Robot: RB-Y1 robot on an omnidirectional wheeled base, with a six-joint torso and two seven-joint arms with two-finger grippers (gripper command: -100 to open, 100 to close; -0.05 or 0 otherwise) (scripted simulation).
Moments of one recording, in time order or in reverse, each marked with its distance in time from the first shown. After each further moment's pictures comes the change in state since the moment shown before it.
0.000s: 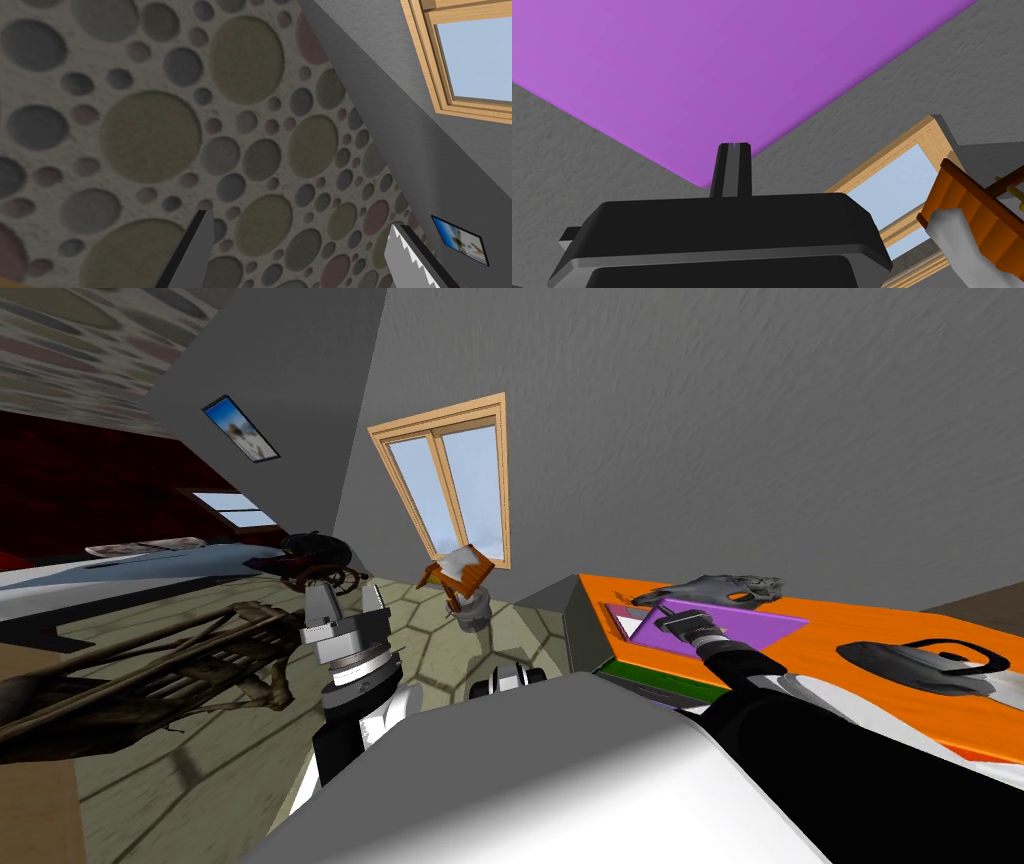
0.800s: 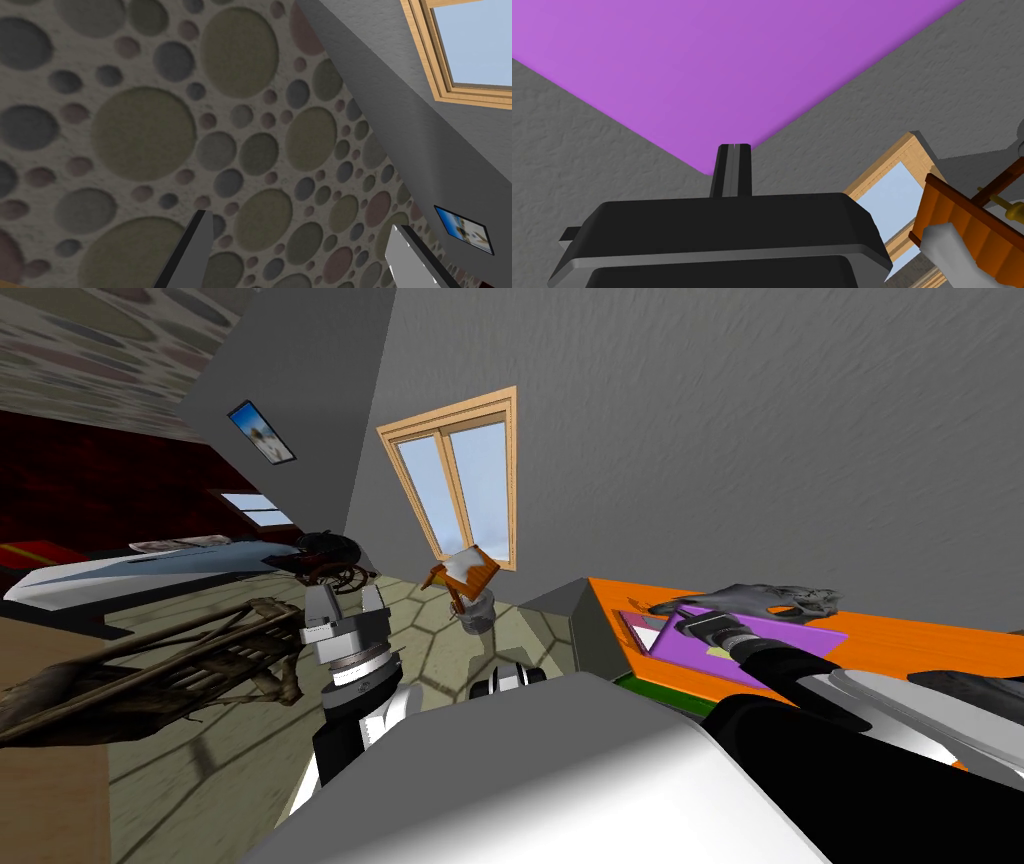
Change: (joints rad) left arm 0.000 0.000 0.000 0.000 0.000 0.000 0.000; right arm 0.200 -0.222 -0.025 0.052 -0.072 0.042 -0.182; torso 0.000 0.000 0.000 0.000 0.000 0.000
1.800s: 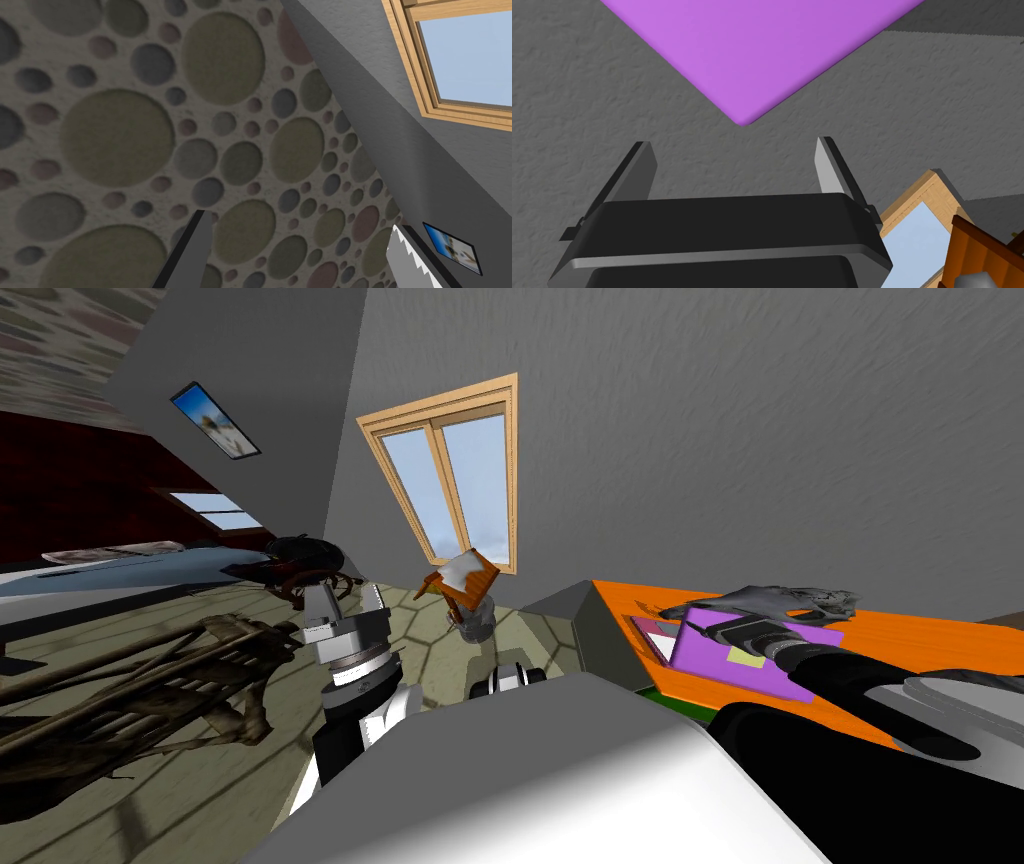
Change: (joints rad) left arm 0.000 0.000 0.000 0.000 0.000 0.000 0.000; right arm 0.166 -0.082 -0.073 0.041 -0.048 0.030 -0.076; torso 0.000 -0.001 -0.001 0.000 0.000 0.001
